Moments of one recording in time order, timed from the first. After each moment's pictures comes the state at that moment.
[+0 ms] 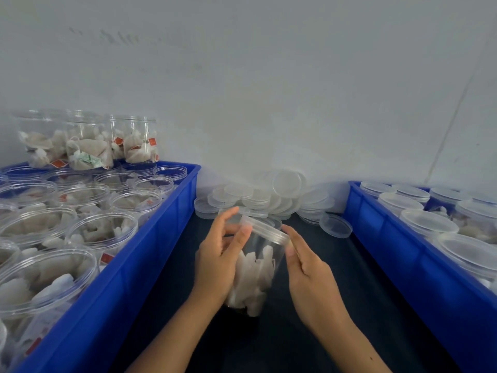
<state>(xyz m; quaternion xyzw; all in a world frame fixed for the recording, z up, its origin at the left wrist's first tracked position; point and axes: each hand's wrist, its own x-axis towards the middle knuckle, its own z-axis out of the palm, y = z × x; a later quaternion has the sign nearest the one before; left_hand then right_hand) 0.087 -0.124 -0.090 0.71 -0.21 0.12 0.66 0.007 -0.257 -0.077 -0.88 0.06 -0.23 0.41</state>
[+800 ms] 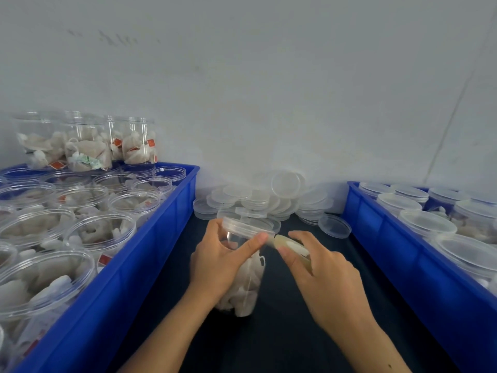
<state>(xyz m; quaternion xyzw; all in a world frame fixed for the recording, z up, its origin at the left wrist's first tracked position) 0.087 -0.123 -0.083 0.78 -0.14 0.09 0.61 -0.010 -0.268 -0.052 -0.95 0.08 -0.24 0.20</state>
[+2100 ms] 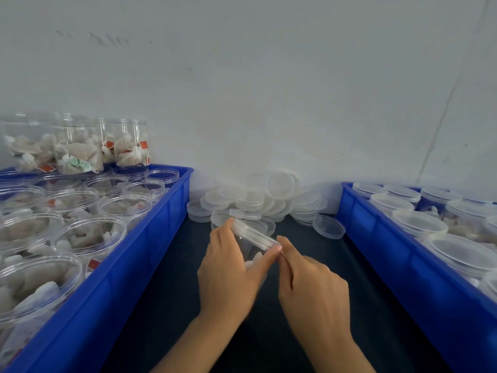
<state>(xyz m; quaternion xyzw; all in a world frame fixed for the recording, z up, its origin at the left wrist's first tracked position) 0.060 -0.150 -0.081 0.86 -0.15 0.18 0.45 -0.004 -0.256 -0.073 -0.94 0.12 -0.31 0.10</state>
